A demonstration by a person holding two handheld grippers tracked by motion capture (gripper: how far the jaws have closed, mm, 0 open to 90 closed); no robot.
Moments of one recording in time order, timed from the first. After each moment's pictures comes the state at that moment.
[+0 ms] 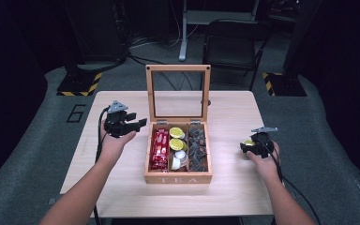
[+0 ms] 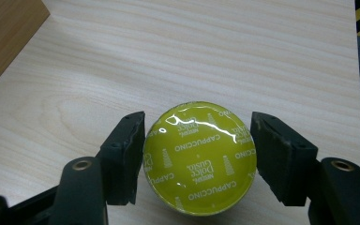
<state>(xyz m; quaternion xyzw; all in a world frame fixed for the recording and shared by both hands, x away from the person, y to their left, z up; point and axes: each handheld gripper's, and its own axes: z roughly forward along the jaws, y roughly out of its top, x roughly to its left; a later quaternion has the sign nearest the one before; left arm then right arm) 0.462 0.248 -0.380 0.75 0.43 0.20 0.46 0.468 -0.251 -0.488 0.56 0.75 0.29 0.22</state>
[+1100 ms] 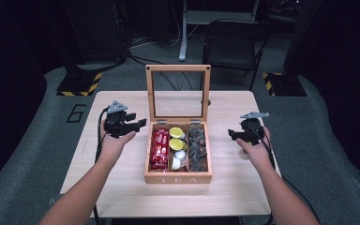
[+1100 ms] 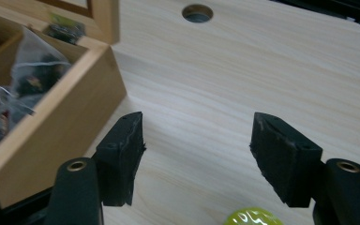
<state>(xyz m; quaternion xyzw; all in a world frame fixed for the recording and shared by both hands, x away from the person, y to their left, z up) 0.463 0.250 -0.381 0.75 0.43 0.20 0.46 0.483 -0.204 -0.429 0.49 0.77 0.34 0.23</state>
